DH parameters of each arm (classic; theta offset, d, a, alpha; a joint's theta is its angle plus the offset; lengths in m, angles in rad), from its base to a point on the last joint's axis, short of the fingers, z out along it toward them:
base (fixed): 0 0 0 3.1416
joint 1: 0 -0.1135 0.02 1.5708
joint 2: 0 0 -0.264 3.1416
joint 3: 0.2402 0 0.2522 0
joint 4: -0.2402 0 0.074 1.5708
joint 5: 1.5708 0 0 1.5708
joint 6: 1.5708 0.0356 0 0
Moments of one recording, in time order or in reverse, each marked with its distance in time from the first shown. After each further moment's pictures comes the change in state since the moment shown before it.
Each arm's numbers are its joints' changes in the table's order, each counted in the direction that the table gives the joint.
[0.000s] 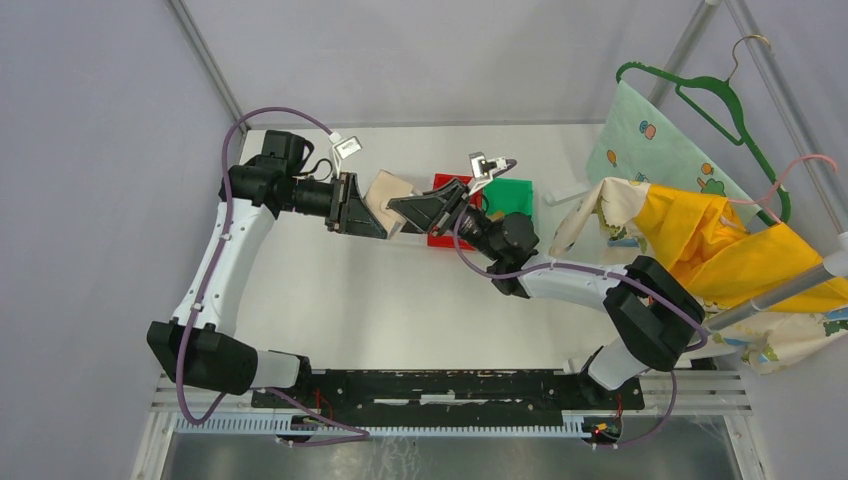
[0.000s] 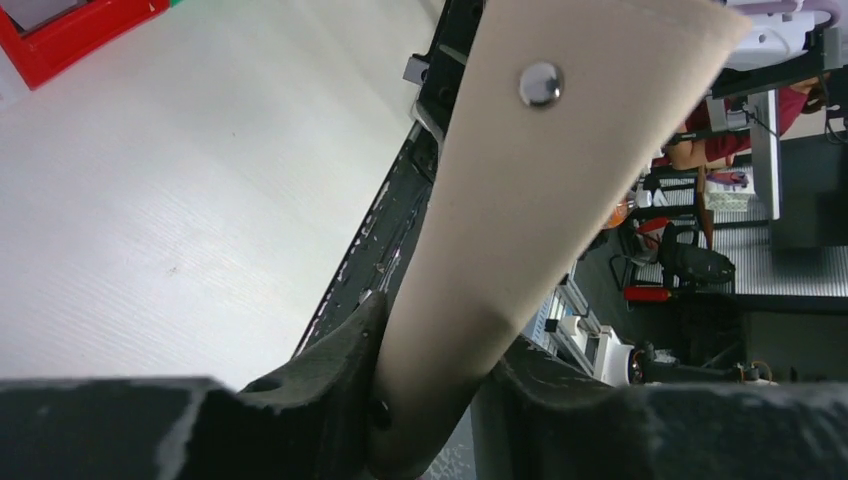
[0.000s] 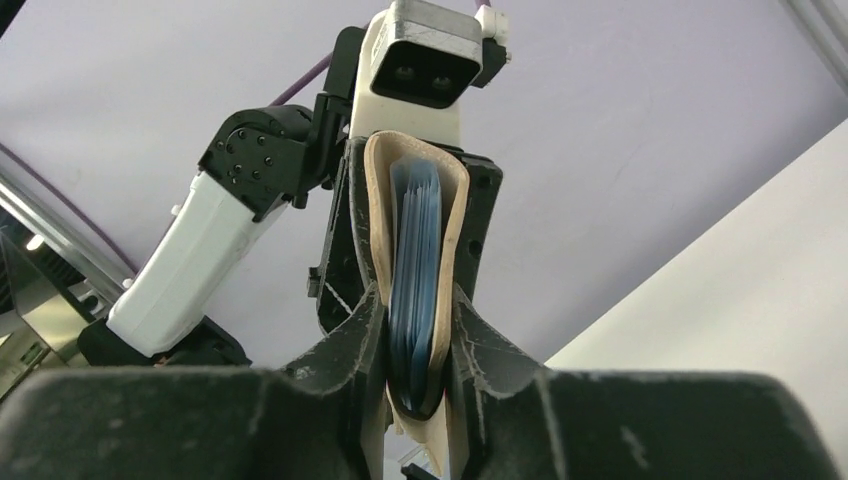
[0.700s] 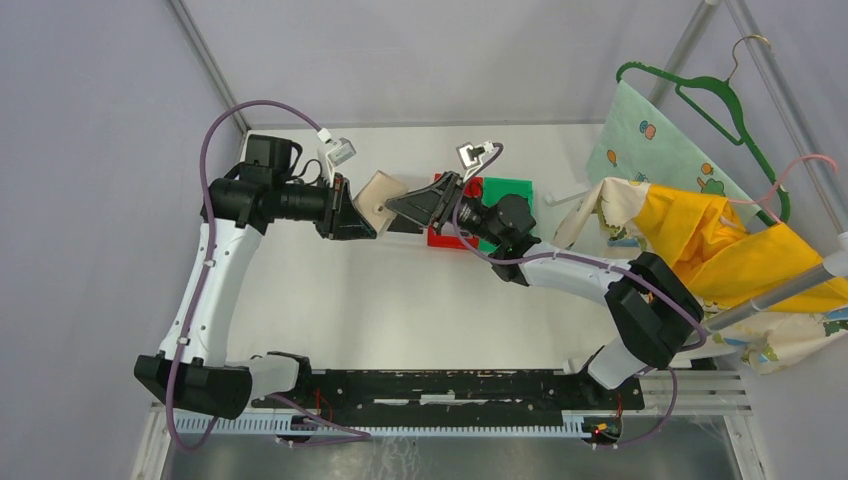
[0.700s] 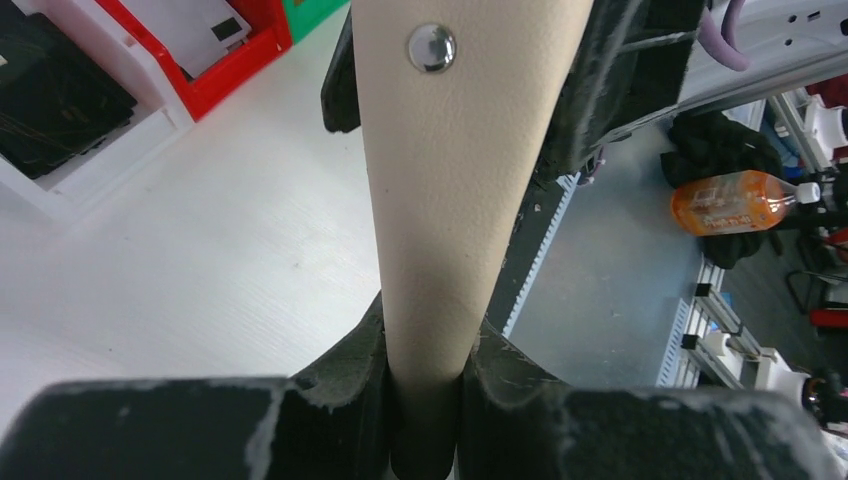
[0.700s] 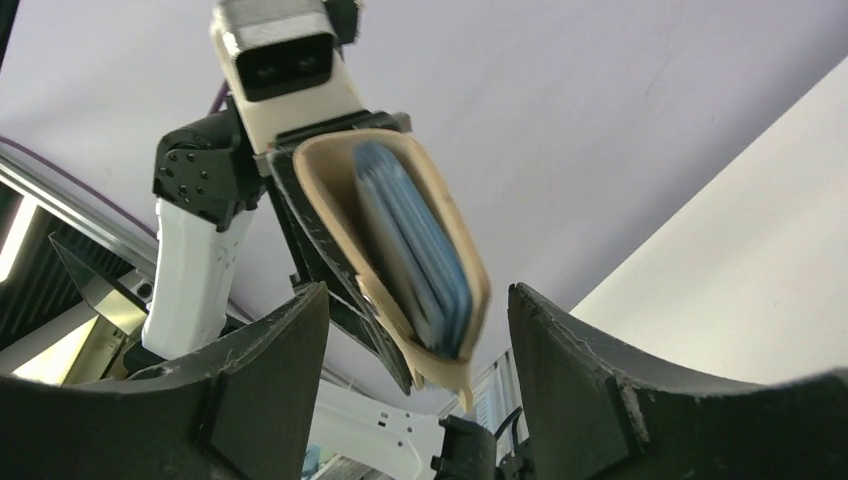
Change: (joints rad) left arm 0.005 -0.095 0.010 0.013 -0.179 0.120; right arm 0.065 0.016 0.076 -0.156 -0.134 0.140
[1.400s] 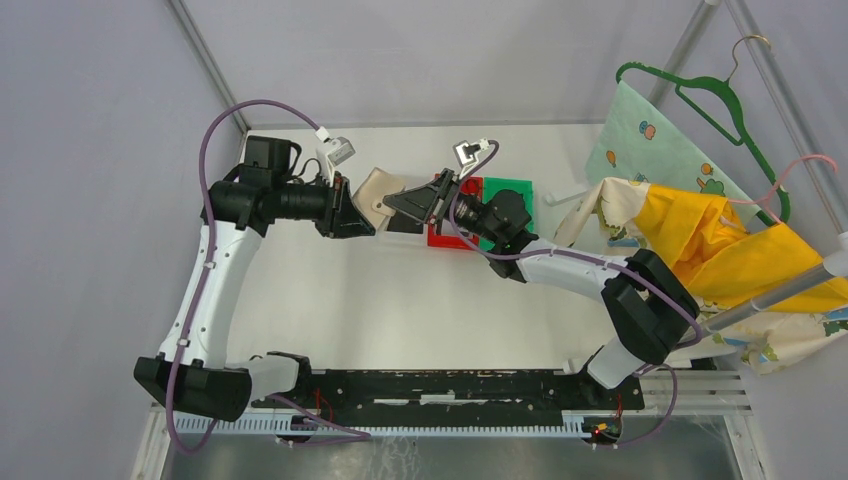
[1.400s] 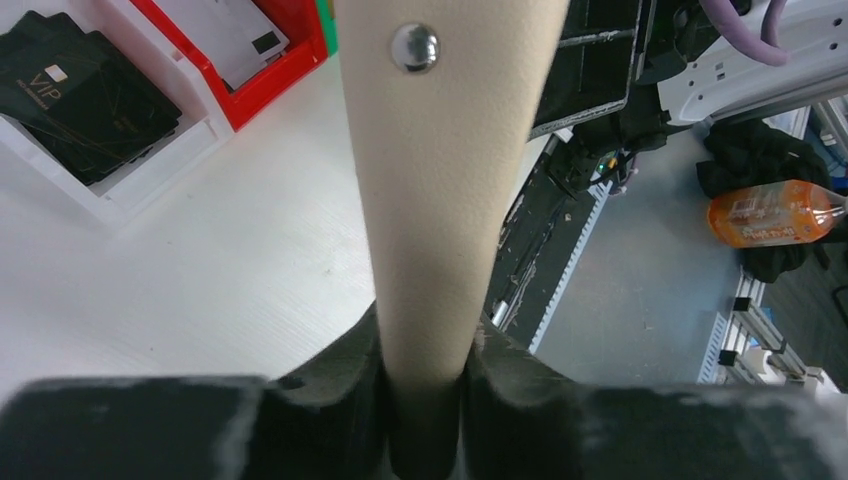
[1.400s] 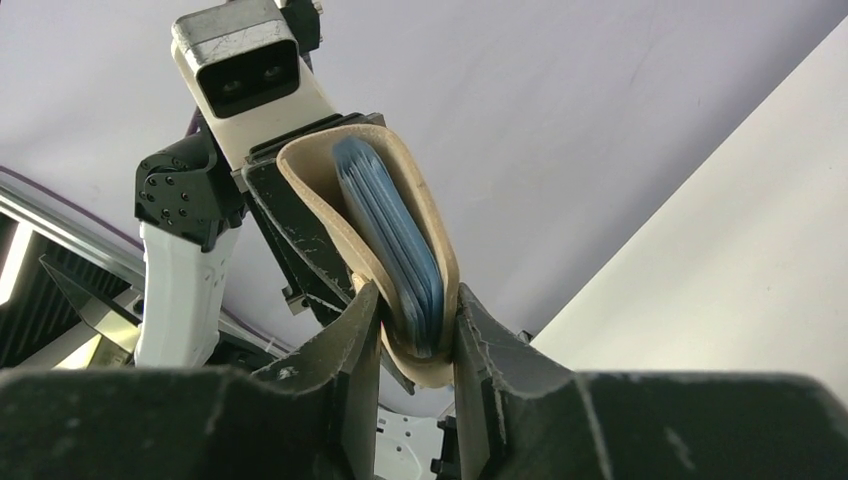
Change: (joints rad) left arm -0.002 -0.026 -0.023 0.058 -0.054 0.010; right arm -0.005 0.022 0.035 -0.066 -0.009 0.027
